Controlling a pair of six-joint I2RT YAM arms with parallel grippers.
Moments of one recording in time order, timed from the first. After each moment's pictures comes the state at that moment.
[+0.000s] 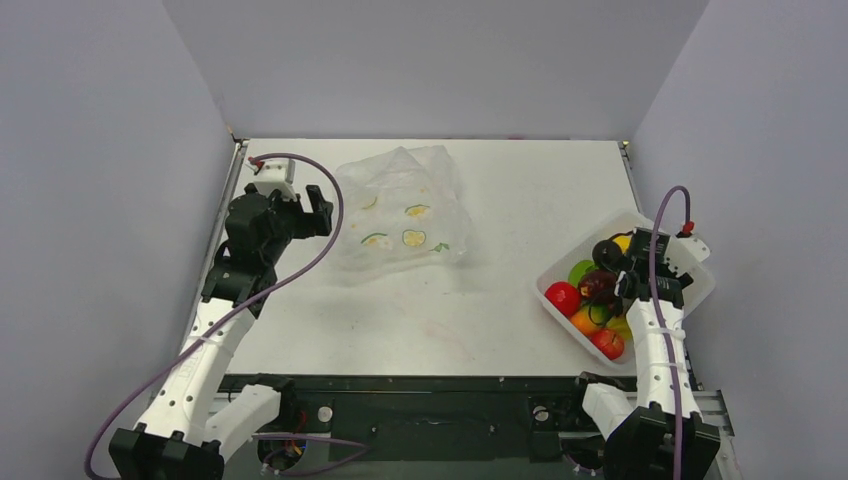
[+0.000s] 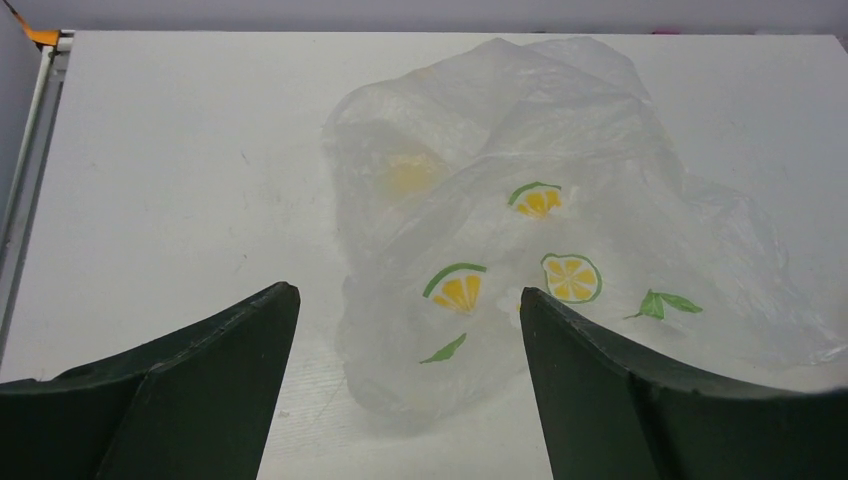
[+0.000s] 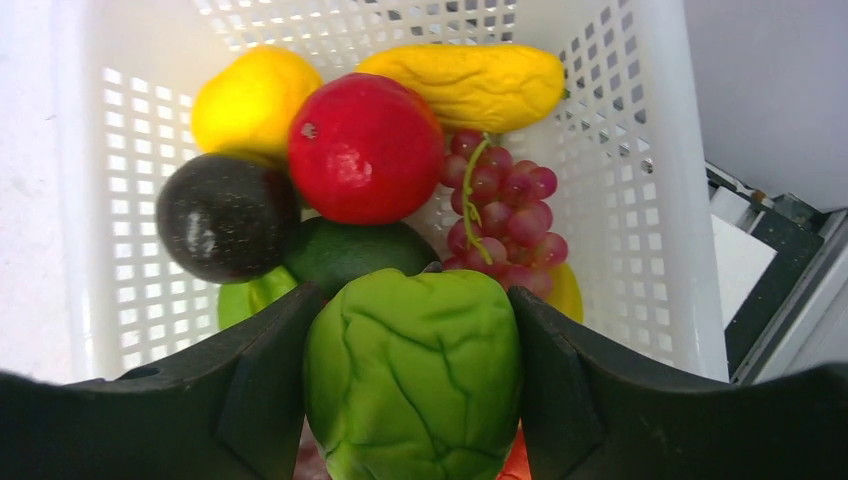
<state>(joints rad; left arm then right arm) -0.21 0.94 0.92 -0.22 -0.02 -0.17 -0.26 0.96 0.75 -0.60 0.47 0.59</state>
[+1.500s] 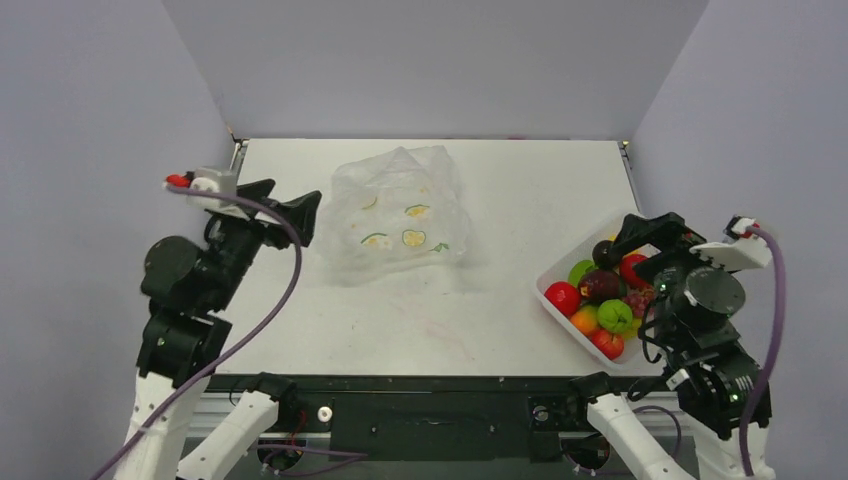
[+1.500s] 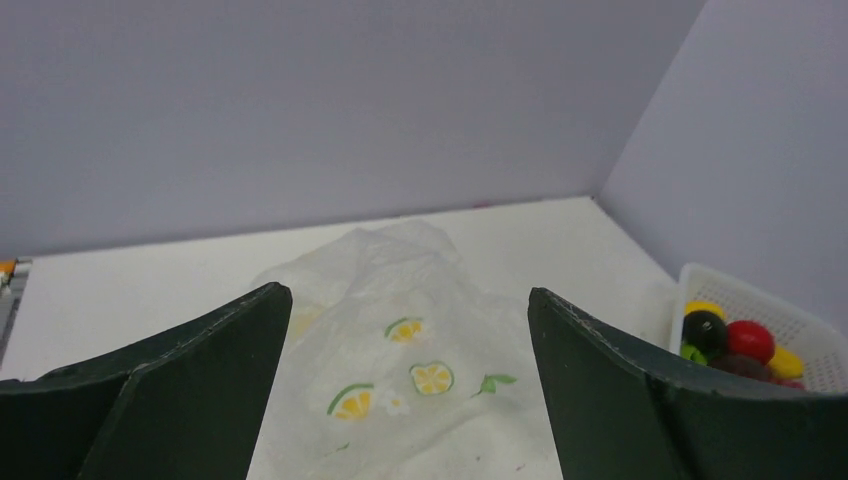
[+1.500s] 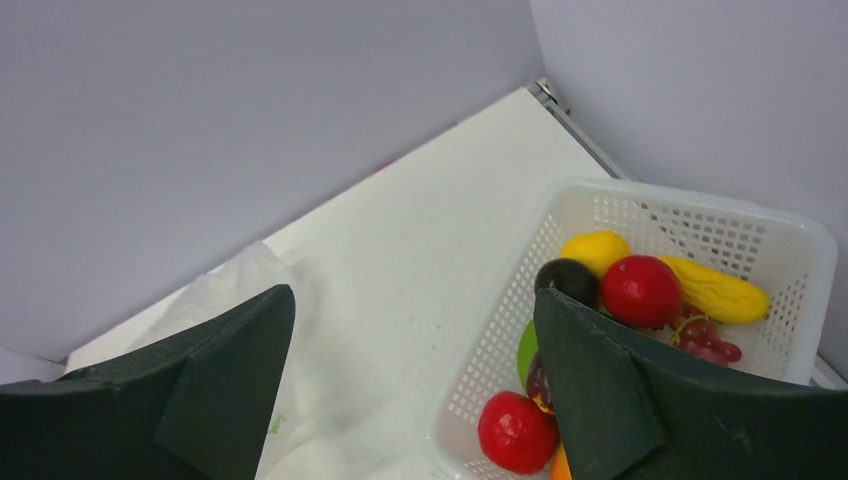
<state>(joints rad) -0.32 0.72 1.13 -0.32 0.05 -0.23 0.28 0.59 1.23 -0.80 0.57 0.49</state>
